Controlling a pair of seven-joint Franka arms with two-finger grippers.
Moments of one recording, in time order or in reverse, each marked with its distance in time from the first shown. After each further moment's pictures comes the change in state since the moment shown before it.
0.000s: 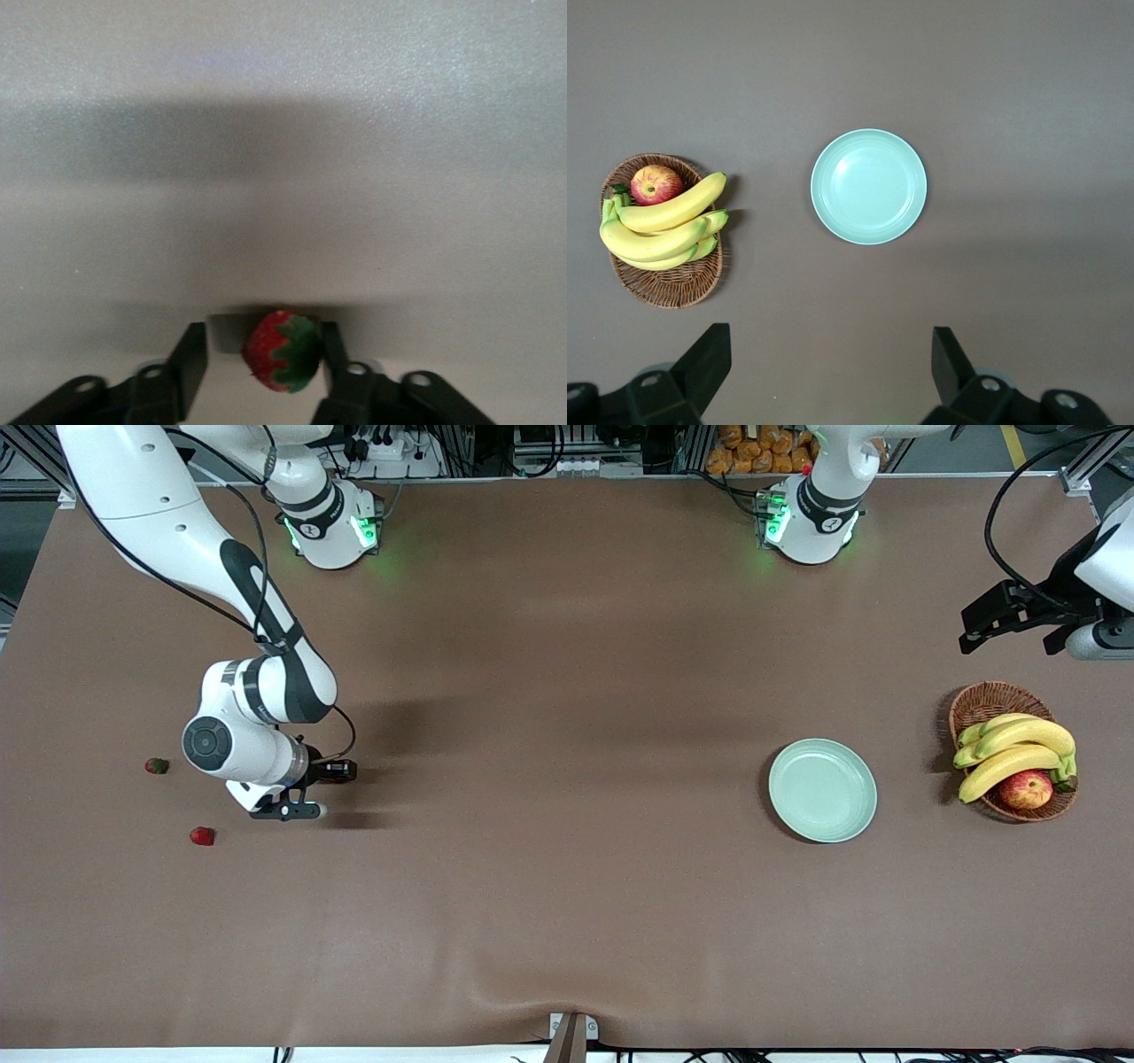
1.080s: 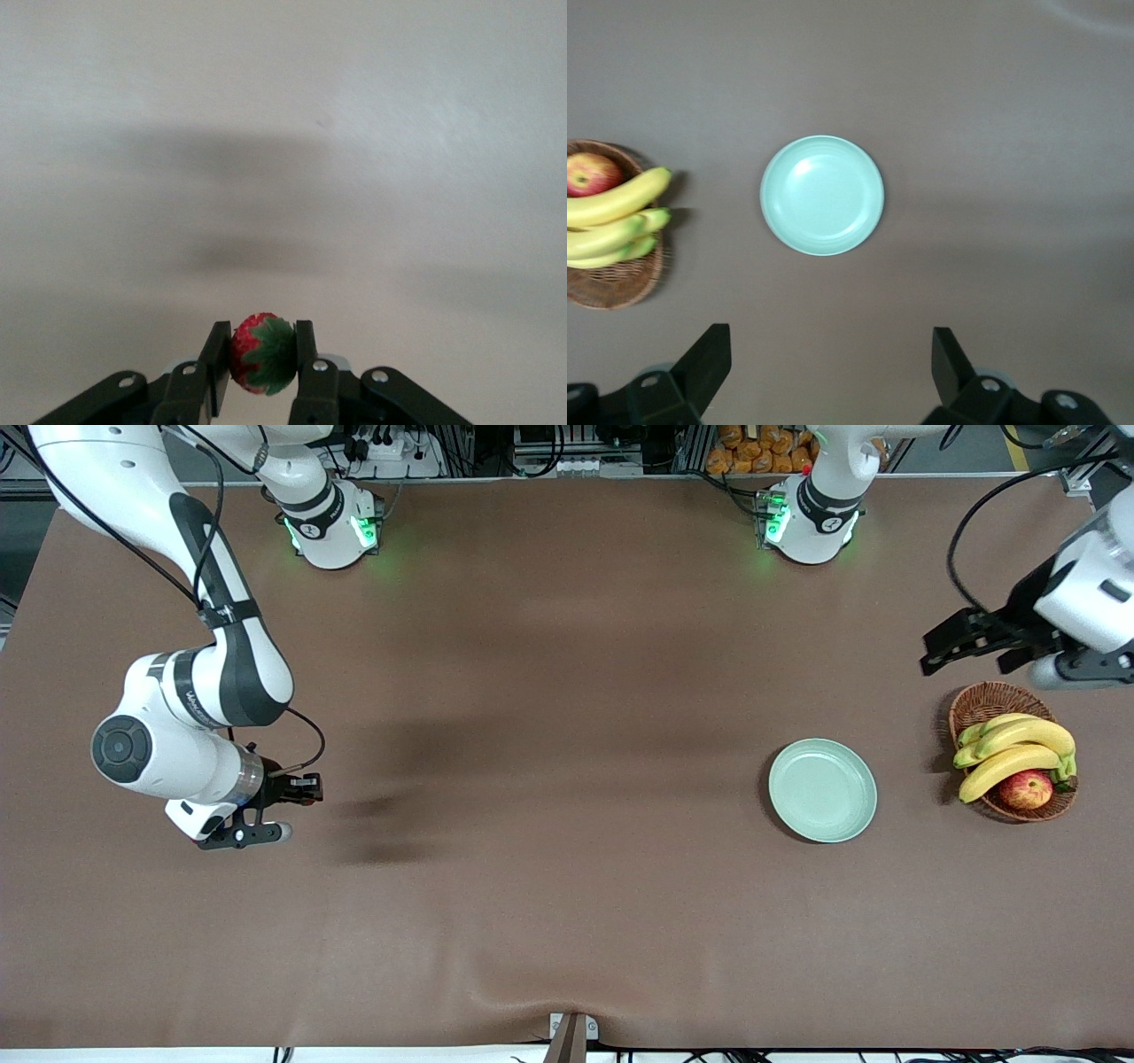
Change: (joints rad) left arm -0.003 0.066 -0.079 -0.002 -0.060 0.070 -0.185; right arm 0.012 -0.072 0.008 0.307 0.030 -0.290 -0.145
